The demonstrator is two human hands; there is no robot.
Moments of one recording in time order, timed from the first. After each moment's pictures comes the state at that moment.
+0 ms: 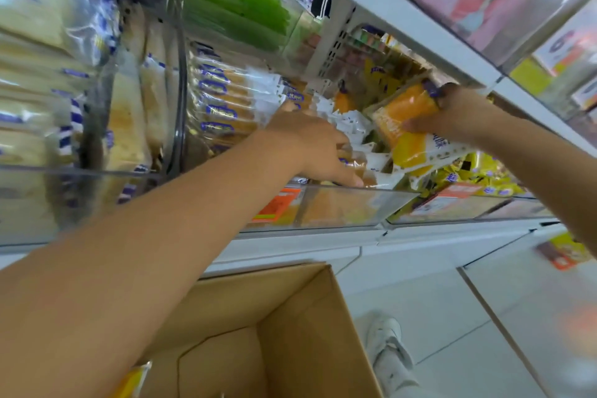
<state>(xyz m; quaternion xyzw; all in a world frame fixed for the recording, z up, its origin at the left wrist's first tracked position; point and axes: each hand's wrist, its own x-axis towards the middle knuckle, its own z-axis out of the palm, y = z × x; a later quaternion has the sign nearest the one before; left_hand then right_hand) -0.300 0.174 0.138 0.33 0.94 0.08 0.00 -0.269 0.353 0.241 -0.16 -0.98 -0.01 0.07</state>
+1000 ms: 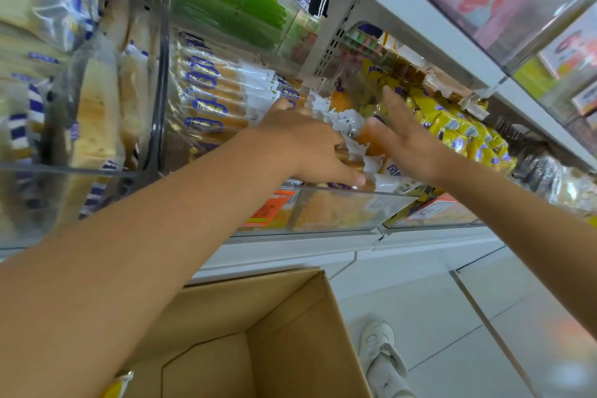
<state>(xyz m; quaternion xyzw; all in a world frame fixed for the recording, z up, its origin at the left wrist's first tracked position) -0.300 0.177 0.134 0.33 0.94 0.11 0.00 -0.282 0.369 0.175 0.01 -0.99 0.11 0.02</state>
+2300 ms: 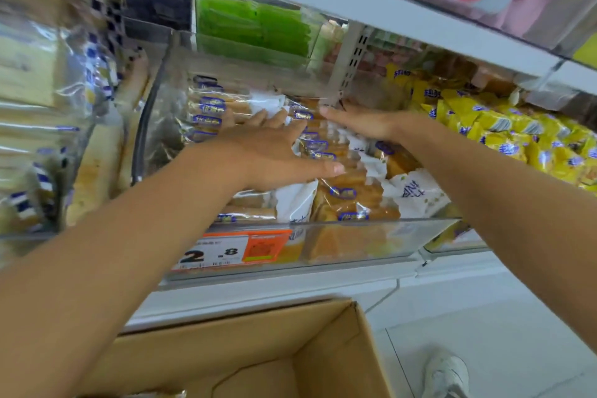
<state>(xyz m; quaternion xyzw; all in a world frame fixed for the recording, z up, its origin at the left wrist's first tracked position) -0.313 0.141 0.143 0.16 0.97 0.14 0.11 -0.413 0.344 0.154 0.04 -0.98 0.13 -0.15</state>
